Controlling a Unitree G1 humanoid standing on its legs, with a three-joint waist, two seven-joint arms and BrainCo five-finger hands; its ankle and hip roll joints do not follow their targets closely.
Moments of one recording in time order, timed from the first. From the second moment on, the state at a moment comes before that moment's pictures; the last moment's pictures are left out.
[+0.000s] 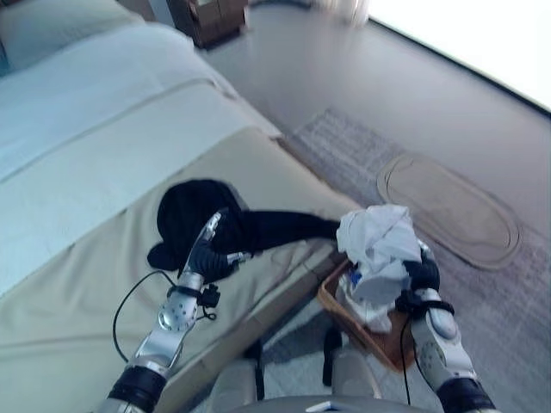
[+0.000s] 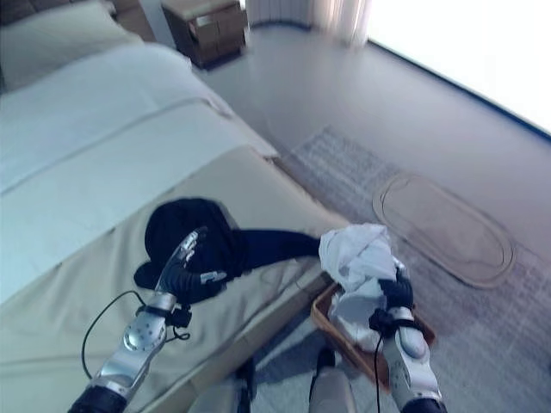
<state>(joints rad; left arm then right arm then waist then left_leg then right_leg) -0.05 0.41 -0.23 0.26 -0.05 -0.36 0.18 -0.03 -0.29 0.01 0.39 0.54 -0.33 -0.09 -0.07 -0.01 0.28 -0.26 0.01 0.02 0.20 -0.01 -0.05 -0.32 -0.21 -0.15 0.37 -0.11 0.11</state>
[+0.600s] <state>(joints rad) -0.29 0.48 -0.08 0.26 0.26 -0.32 0.56 -0.39 -0.39 -0.06 0.61 0.43 -0.39 -0.36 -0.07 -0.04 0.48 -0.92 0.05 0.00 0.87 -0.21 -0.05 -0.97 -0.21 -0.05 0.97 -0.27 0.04</state>
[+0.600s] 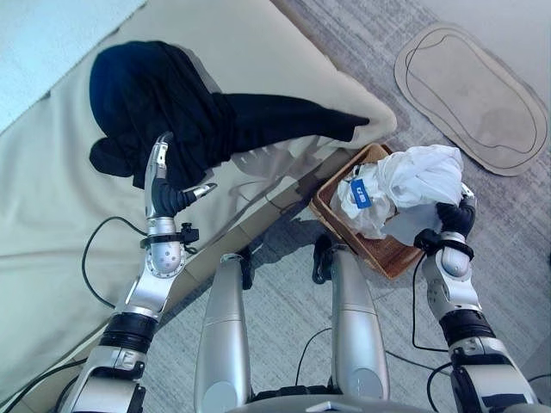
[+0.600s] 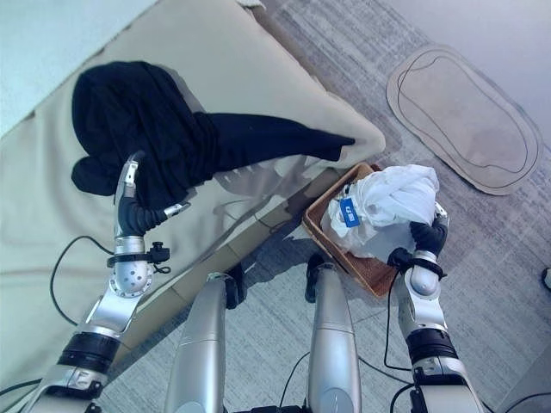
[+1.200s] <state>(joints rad) -0.58 0.66 -0.08 0.25 0.37 -0.24 0.78 -0.69 -0.52 0.16 1.01 0.19 -0.27 -0.42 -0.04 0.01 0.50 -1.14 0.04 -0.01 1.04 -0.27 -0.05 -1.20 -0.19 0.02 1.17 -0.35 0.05</state>
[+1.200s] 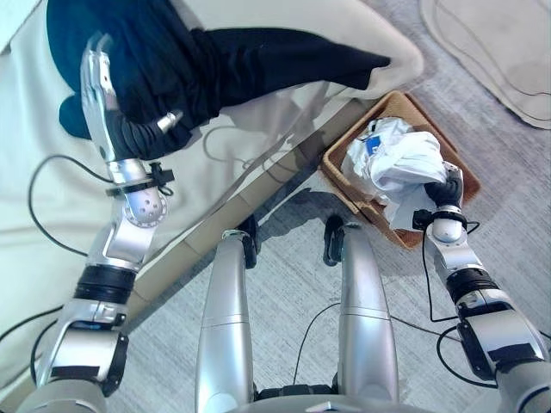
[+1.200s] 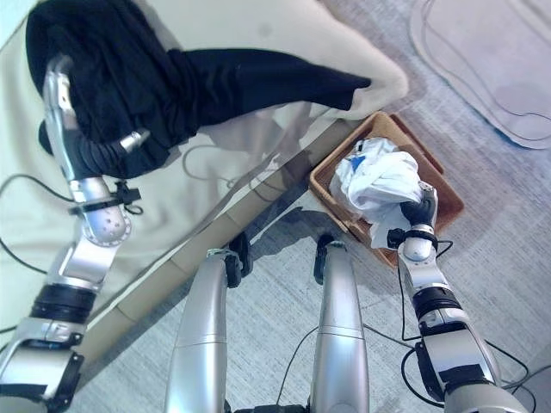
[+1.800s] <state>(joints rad) -0.75 0.76 -0.15 0.38 0.38 -0.13 0.70 -0.88 -0.55 0.21 1.16 0.10 -0.19 -0.42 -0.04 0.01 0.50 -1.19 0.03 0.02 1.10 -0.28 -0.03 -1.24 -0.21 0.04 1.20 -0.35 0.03</state>
